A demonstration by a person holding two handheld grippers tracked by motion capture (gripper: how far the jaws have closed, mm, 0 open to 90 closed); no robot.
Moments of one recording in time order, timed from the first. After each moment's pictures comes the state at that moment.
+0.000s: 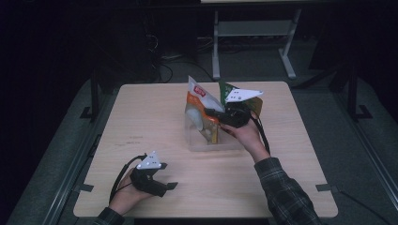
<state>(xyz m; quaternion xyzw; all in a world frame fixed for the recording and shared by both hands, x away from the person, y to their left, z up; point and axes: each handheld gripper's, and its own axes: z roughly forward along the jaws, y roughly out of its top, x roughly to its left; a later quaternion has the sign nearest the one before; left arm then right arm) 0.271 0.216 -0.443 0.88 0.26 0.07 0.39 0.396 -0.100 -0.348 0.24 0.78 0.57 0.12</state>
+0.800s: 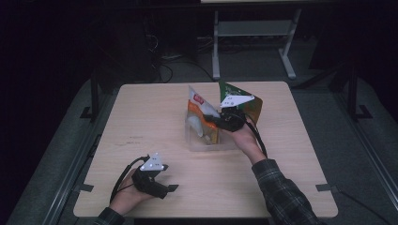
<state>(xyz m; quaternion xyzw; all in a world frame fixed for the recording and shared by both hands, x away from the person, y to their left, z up) 0.270 0.211 -0.447 0.89 0.25 0.07 0.37 0.405 -0.091 -0.378 0.26 0.80 0.53 0.11</state>
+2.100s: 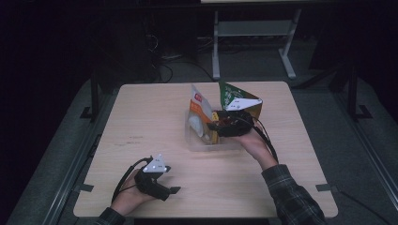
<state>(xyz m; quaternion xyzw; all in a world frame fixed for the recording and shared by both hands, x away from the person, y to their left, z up) 0.267 0.204 -0.448 0.90 0.24 0.06 0.37 0.383 -0.106 -0.369 0.29 0.80 0.50 0.14</state>
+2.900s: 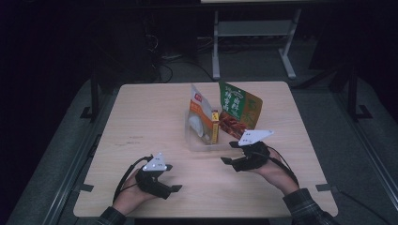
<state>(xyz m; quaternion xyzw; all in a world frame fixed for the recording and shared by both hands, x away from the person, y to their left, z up) 0.270 0.201 -0.447 0.89 0.23 0.06 0.38 0.310 -0.142 -0.407 0.25 0.86 0.44 0.11</state>
